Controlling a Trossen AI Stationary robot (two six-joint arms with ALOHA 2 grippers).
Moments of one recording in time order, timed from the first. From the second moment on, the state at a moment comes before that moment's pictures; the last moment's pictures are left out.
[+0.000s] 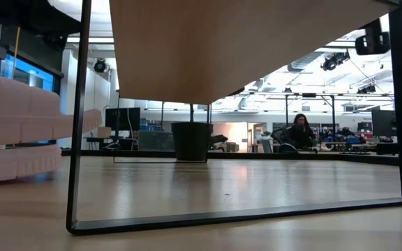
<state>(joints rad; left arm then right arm) 0.24 0.21 0.44 -0.43 0.01 0.00 -0.23 0.66 0.80 -0.71 -0.35 0.98</state>
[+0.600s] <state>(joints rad) 0.24 0.21 0.44 -0.44 0.02 0.00 0.14 0.64 0.80 -0.79 -0.28 1.20</state>
